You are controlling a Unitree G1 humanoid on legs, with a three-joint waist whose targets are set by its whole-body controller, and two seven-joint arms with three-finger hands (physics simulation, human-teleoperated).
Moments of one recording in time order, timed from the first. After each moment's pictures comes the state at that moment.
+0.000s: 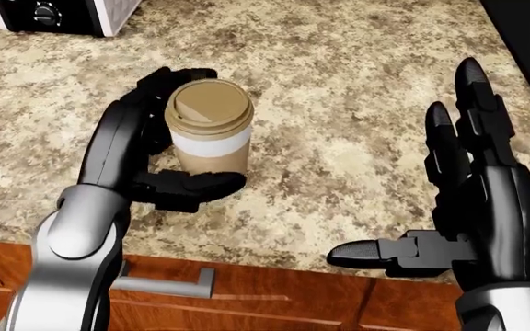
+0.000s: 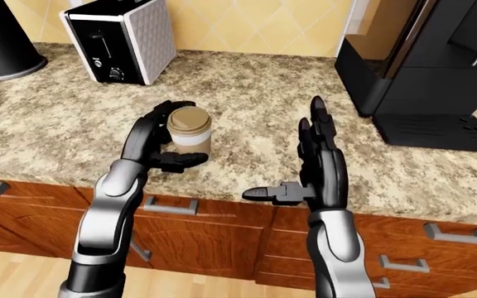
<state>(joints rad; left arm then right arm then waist) -0.50 0.02 -0.03 -0.17 0.23 0.59 -0.13 -0.09 -0.05 -0.12 -0.62 0.16 0.43 0.00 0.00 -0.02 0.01</state>
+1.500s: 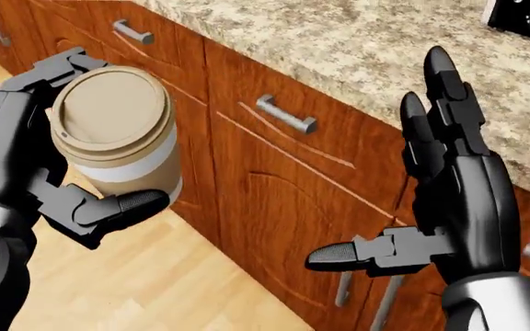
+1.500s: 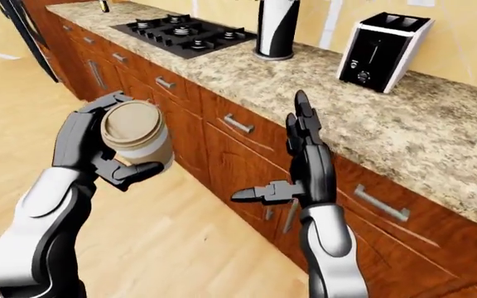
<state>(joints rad) -0.44 0.14 0.10 -0.61 0.01 0.91 -0.09 -0.12 -0.05 -0.07 -0.63 0.09 0.47 0.04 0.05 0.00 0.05</state>
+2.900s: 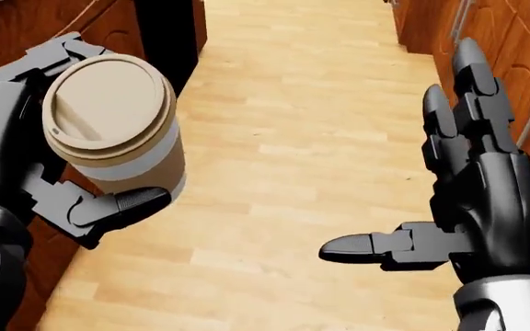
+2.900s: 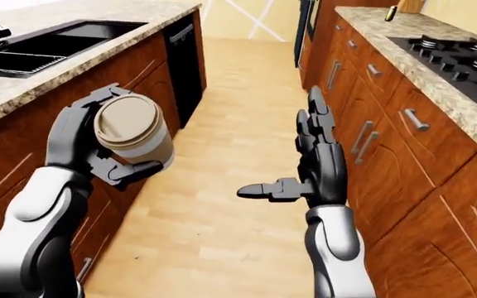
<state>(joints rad) -0.45 0.14 0.10 -0.67 -0.03 0.91 -0.08 -0.12 -0.05 -0.10 -0.67 0.13 0.47 0.00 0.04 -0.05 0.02</state>
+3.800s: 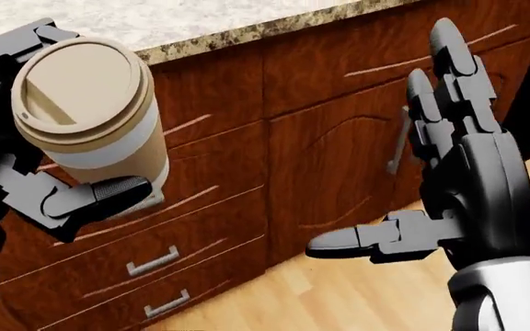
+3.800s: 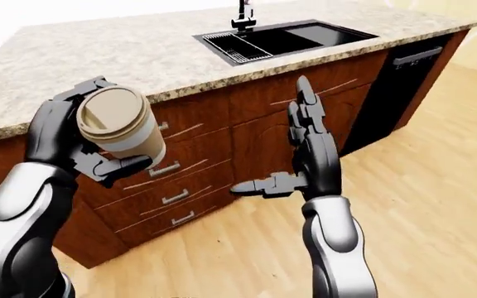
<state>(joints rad) -0.51 0.19 0.15 -0.73 -0.08 1.05 -0.05 -0.19 -0.07 -0.08 -0.71 0.08 0.58 0.04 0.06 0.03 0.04</state>
